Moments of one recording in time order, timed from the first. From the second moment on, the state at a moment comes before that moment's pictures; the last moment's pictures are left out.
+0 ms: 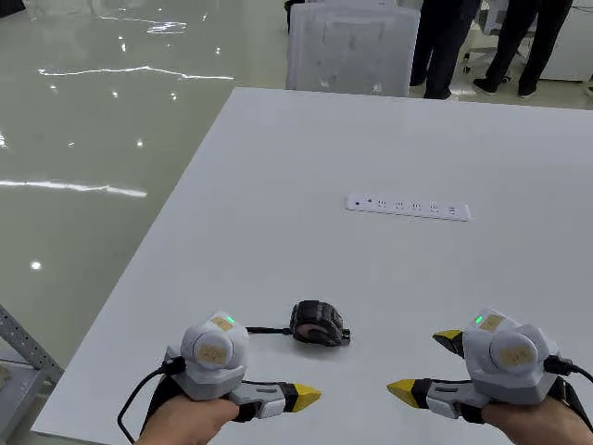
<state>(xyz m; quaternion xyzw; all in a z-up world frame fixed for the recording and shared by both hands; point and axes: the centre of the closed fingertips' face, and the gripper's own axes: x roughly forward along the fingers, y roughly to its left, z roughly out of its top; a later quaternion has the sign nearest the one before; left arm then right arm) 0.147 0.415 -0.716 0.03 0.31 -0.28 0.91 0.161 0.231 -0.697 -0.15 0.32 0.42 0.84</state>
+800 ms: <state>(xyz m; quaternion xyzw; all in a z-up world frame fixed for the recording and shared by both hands) 0.108 0.436 -0.681 0.03 0.32 -0.27 0.91 0.114 0.185 -0.667 -0.10 0.33 0.37 0.86</state>
